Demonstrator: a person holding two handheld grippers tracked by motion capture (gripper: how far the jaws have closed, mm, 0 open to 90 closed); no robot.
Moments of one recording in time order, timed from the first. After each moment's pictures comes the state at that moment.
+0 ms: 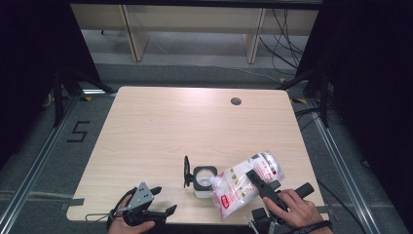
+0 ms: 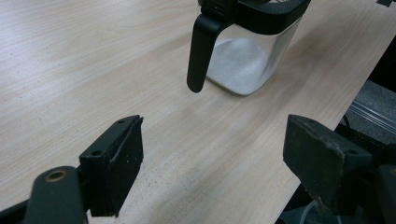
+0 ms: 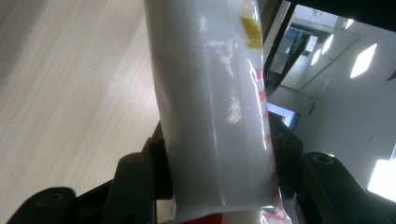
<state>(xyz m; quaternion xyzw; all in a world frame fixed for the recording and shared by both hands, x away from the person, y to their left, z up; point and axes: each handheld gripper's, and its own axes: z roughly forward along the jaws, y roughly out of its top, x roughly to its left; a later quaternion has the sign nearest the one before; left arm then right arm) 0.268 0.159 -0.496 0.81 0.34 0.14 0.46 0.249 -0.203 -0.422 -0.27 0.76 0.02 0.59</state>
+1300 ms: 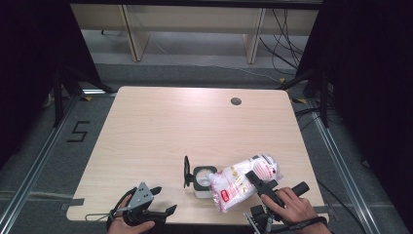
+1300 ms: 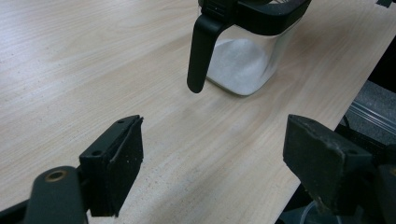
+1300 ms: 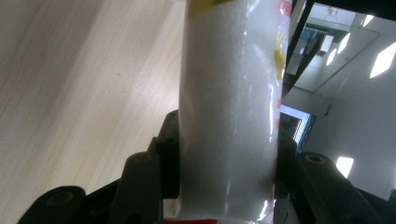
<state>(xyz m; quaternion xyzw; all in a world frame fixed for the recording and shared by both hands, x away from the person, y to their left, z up) 0.268 0.160 -0.496 0.80 0.34 0.14 0.47 0.262 -0.206 -0.443 -0.26 0.79 0.02 0.56</state>
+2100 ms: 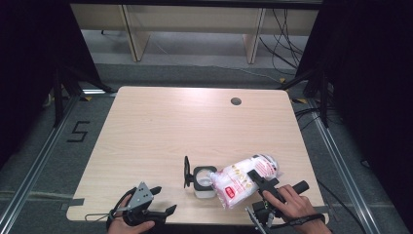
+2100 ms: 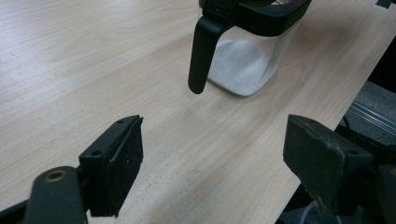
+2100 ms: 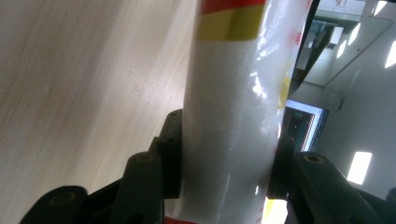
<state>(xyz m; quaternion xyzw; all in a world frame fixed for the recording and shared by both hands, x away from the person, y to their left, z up) 0.267 0.159 -0.496 0.80 0.35 0.14 0.47 0.273 -0.213 -0.453 -0.23 0.80 0.03 0.55</state>
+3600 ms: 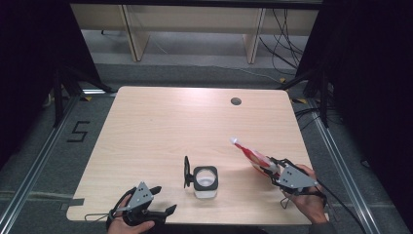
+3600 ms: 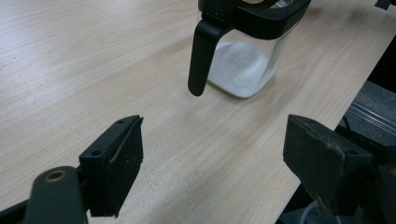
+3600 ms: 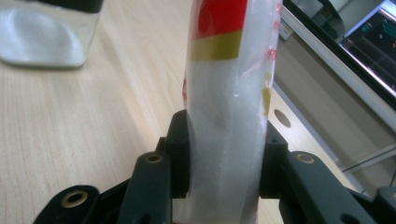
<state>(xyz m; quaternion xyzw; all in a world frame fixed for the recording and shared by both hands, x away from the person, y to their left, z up) 0.268 0.160 -0.494 0.80 0.34 0.14 0.47 0.338 -0.294 -0.463 0.11 0.83 0.40 0.37</state>
